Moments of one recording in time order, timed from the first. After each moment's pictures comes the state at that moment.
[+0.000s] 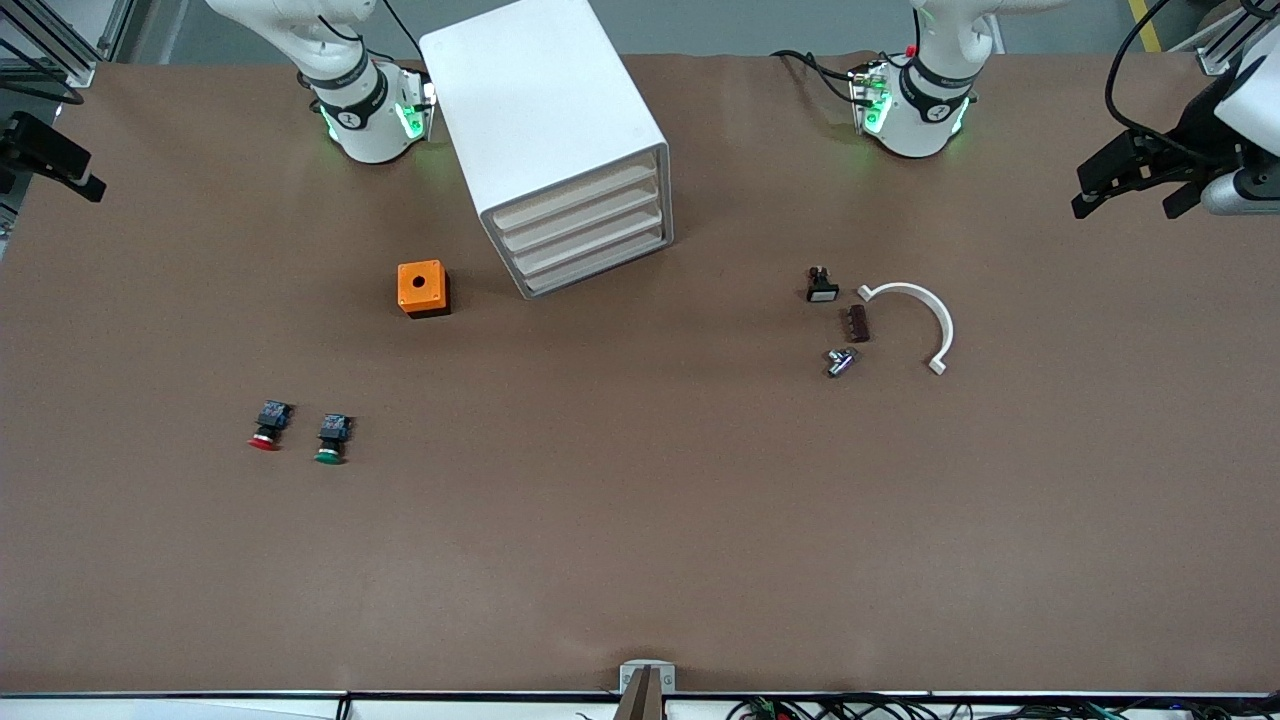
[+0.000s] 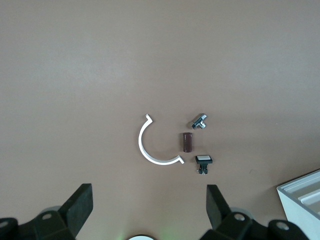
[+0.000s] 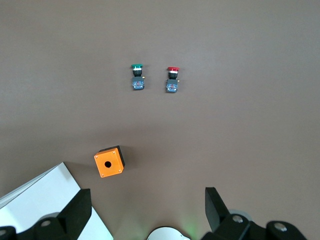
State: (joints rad) left arm 0.00 -0.12 -0.08 -1.63 -0.05 1.51 -0.09; right arm -0.06 -0.13 -0.02 -1.56 0.01 1.40 0.03
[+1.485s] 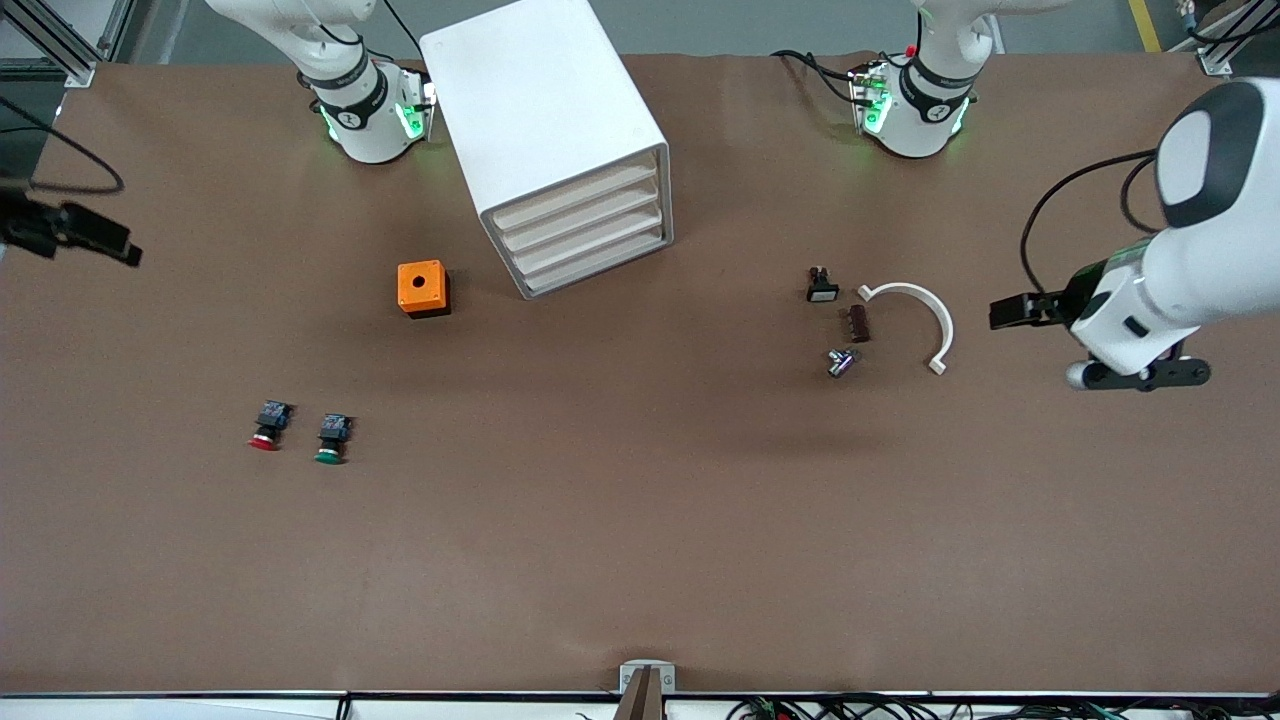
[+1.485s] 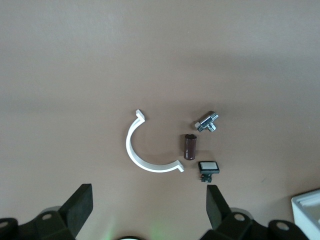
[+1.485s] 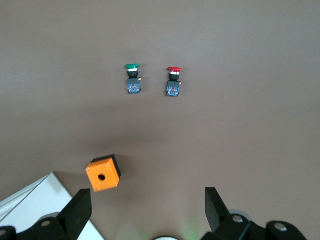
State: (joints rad) left arm -0.03 0.22 -0.08 -1.62 -0.05 1.60 -0.19; right arm -0.06 0.07 -0.03 -1.56 0.00 1.51 0.03
